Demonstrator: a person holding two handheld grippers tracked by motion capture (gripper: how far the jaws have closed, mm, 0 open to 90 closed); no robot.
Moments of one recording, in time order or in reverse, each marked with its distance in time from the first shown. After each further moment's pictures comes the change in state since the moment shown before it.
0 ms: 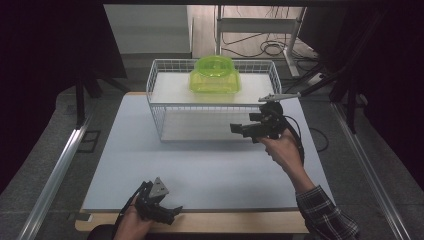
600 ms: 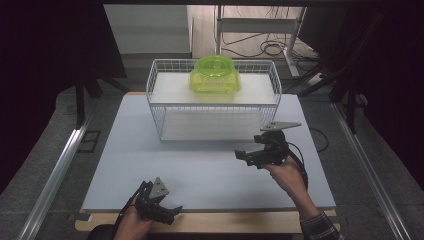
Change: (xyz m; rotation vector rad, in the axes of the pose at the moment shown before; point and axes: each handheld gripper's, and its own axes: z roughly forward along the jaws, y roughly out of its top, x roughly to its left) left arm 0.000 0.000 0.000 -0.006 0.016 0.017; right arm 0.006 -0.067 -0.003 0.035 -0.040 -0.055
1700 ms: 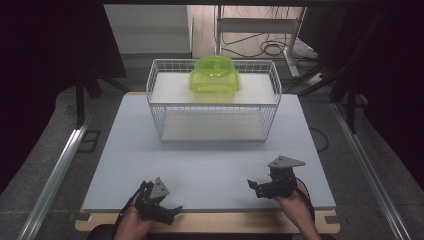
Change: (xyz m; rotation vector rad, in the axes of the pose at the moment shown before) left arm 0.000 0.000 0.001 0.004 0.003 0.011; right arm -0.011 -0.104 0.005 0.051 -0.165 -0.057
